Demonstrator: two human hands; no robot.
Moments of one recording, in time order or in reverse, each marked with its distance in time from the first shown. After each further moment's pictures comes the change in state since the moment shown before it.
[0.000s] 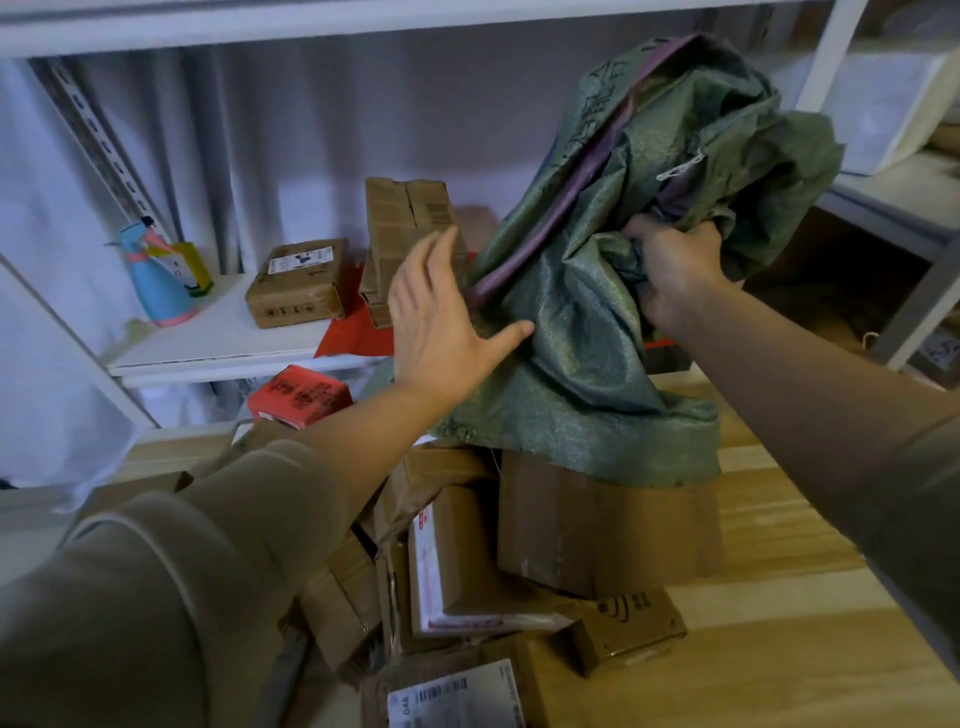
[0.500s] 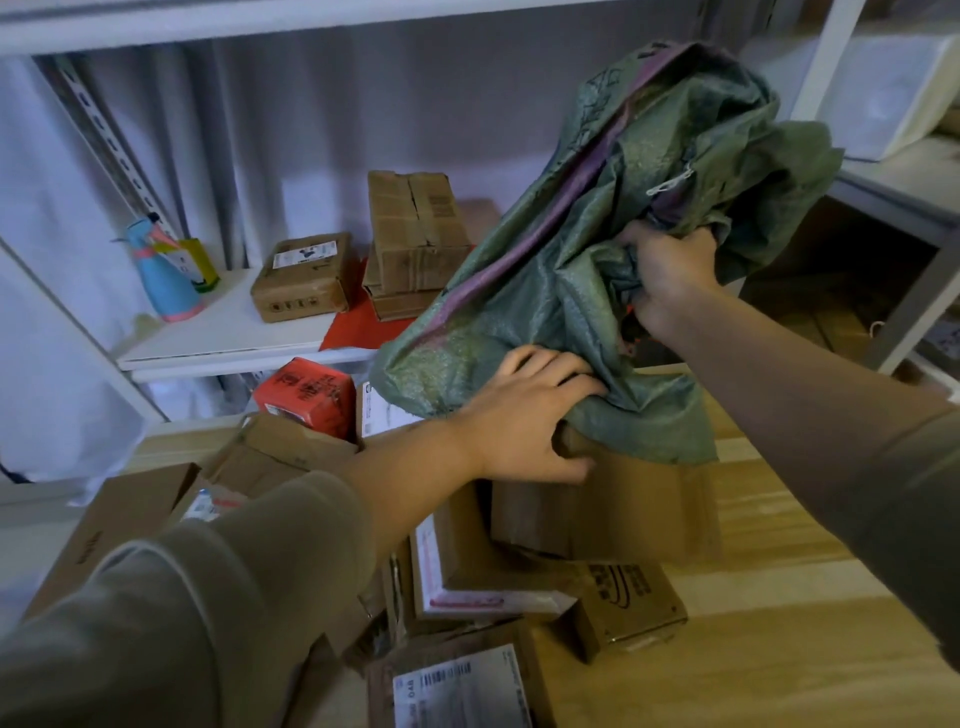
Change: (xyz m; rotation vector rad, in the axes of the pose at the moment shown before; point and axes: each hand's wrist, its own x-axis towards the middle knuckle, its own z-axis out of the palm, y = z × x) left_hand -0.052 0.032 0.015 0.066 -0.592 0.609; right_hand -0.010 0.014 -0.007 0.023 -0.001 0.014
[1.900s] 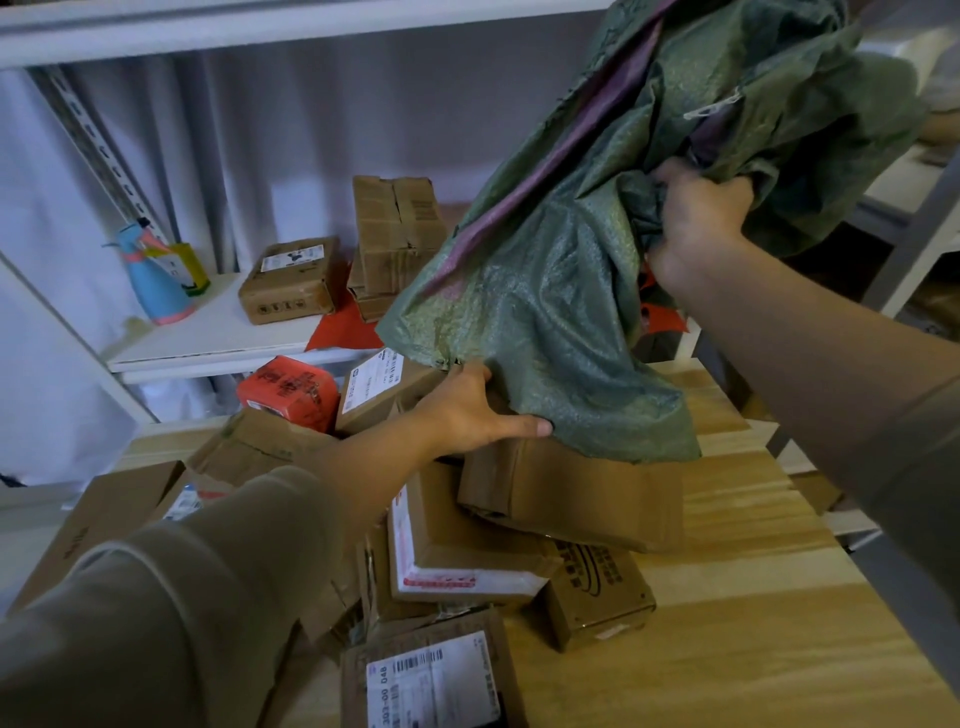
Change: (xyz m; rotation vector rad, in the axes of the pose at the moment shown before) left_hand -0.002 -0.009 0.007 -0.625 -0.163 -0.773; right_hand 0.016 -0.051 -0.020 0.072 0.151 -0.085
